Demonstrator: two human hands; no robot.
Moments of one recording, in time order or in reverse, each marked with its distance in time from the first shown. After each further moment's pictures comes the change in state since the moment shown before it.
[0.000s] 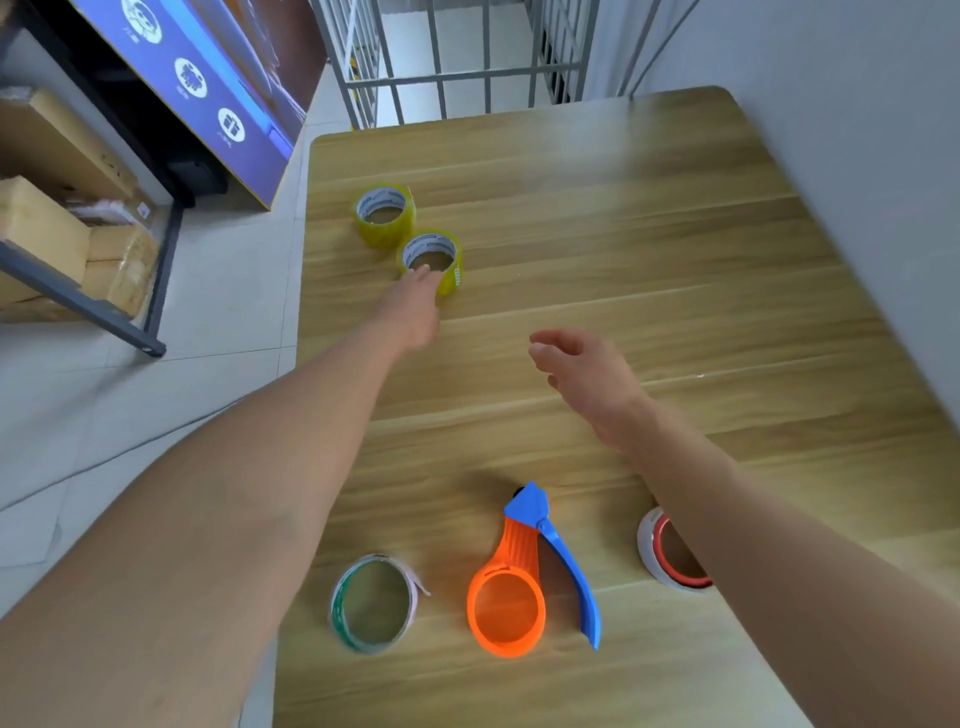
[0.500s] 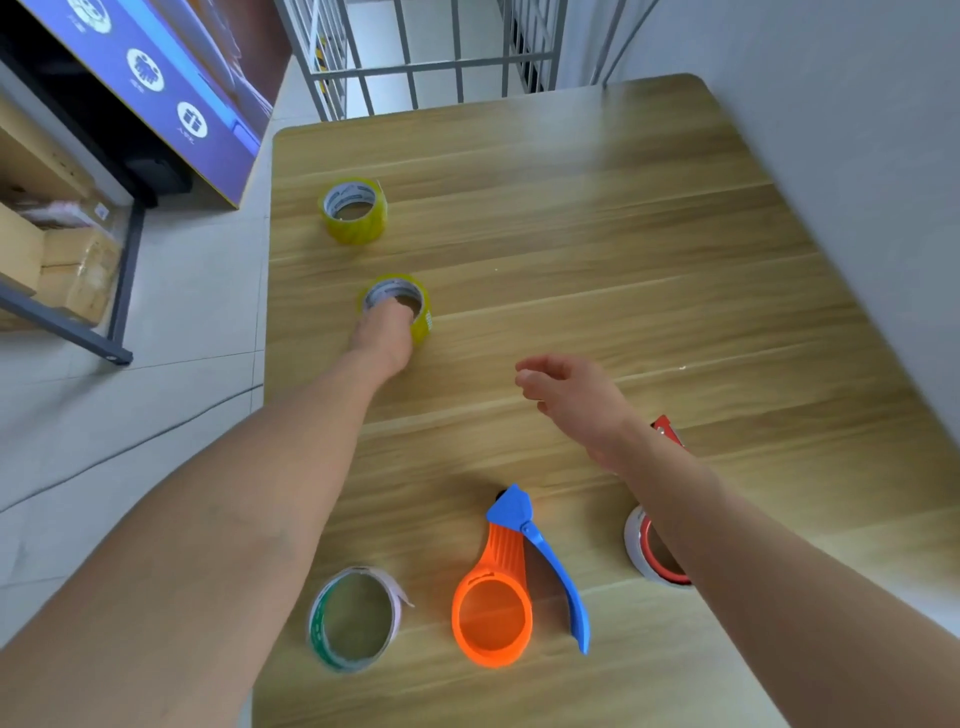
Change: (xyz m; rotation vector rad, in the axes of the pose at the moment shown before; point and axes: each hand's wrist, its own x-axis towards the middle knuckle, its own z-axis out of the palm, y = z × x) left_hand -0.001 -0.007 0.036 0.038 0.065 -0.121; right_hand -0.006 0.021 -0.006 -0.036 -0.054 0.077
